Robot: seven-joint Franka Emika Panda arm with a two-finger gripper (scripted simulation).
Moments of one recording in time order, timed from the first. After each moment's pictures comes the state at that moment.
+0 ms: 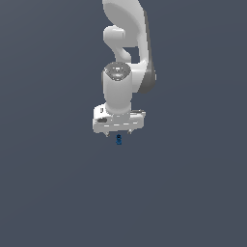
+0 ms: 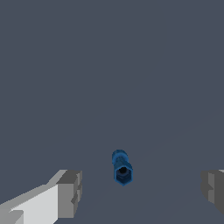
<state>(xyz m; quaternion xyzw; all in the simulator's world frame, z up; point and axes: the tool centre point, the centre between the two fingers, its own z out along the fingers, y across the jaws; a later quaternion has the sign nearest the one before) -0.006 -0.021 0.151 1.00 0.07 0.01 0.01</state>
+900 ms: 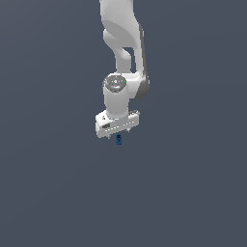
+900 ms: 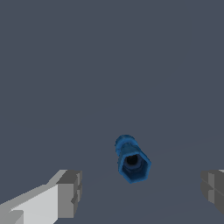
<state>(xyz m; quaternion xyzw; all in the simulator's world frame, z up) -0.042 -0.025 0.094 0.98 0.19 0.00 0.00</state>
